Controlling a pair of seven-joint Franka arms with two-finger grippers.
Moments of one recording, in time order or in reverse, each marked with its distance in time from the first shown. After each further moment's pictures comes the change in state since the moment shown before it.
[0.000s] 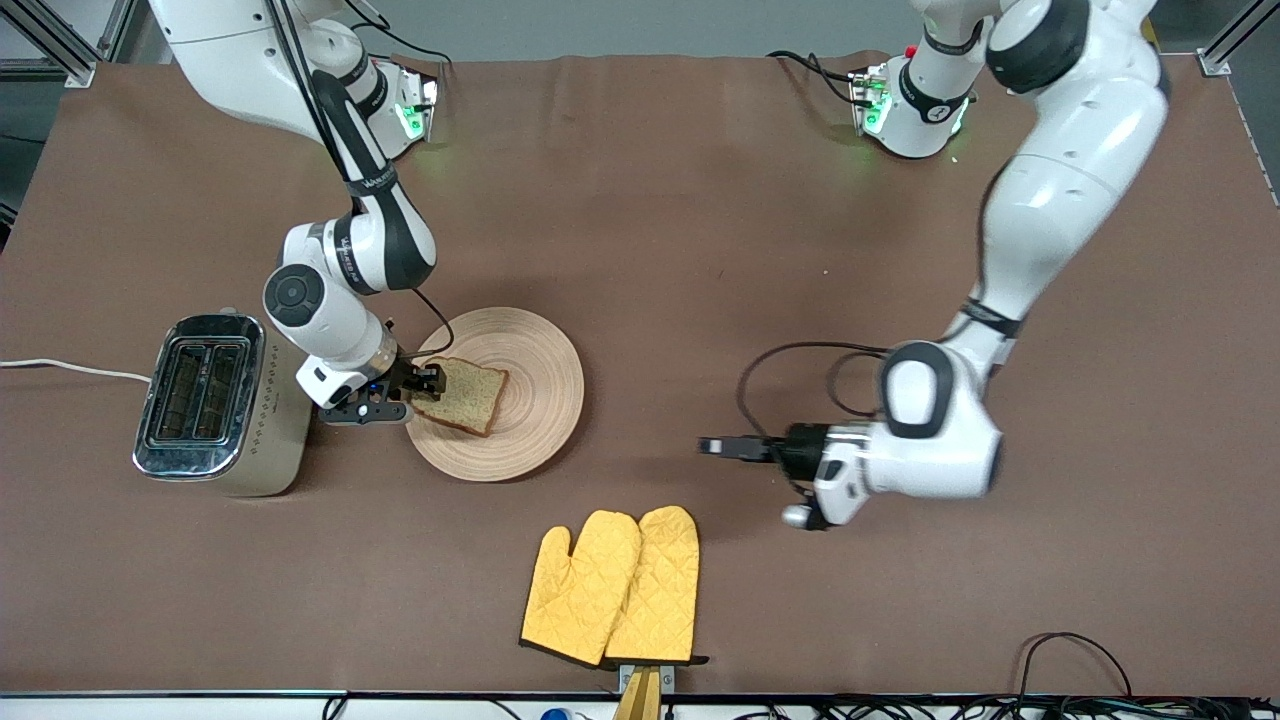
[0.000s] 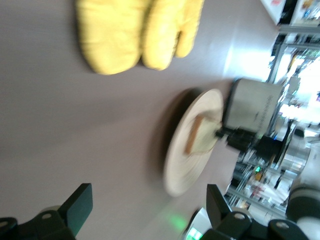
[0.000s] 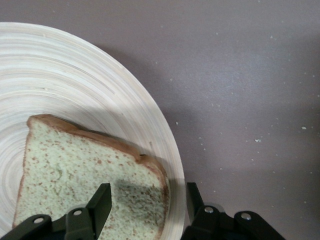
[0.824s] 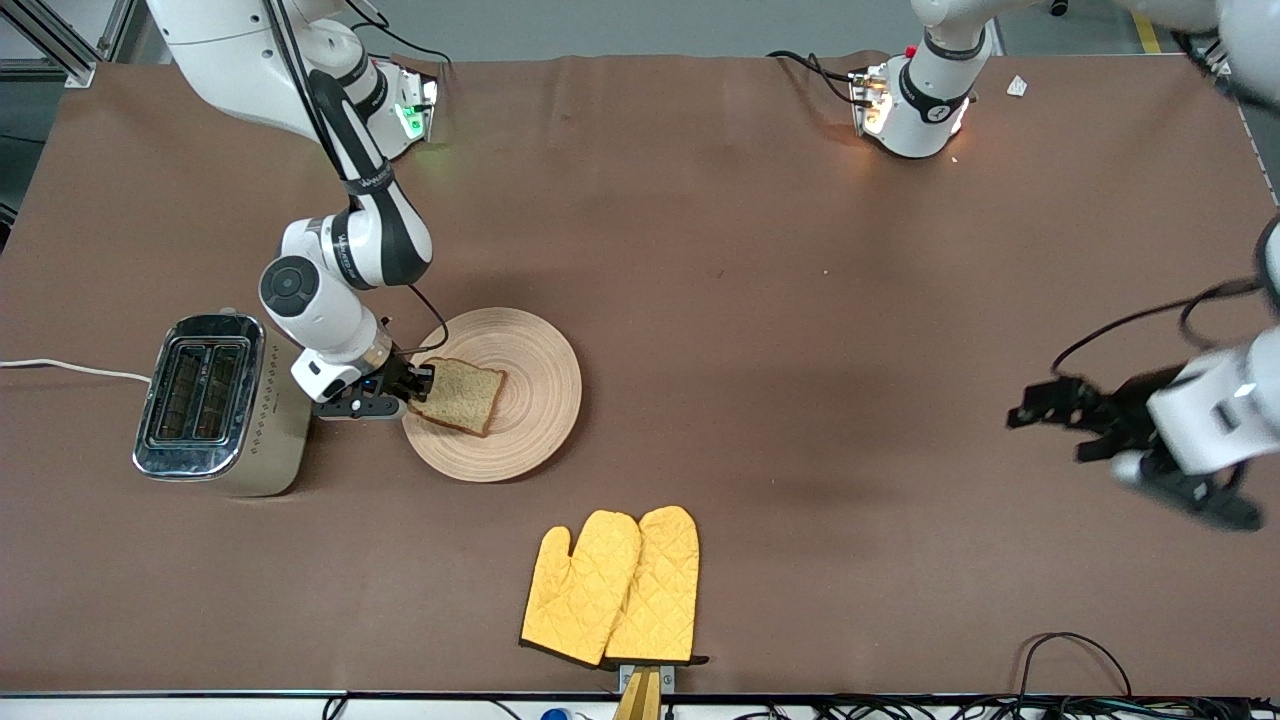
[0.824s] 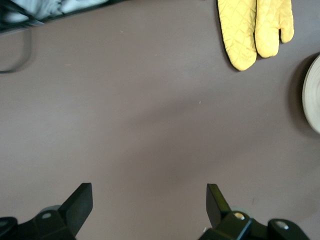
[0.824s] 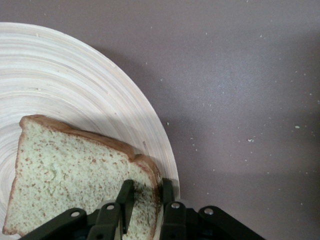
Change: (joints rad) left arm 0.191 -0.419 -0.015 0.253 0.631 -0.500 0.142; right arm -0.006 -0.012 0.004 -0.046 0.005 0.079 -0.007
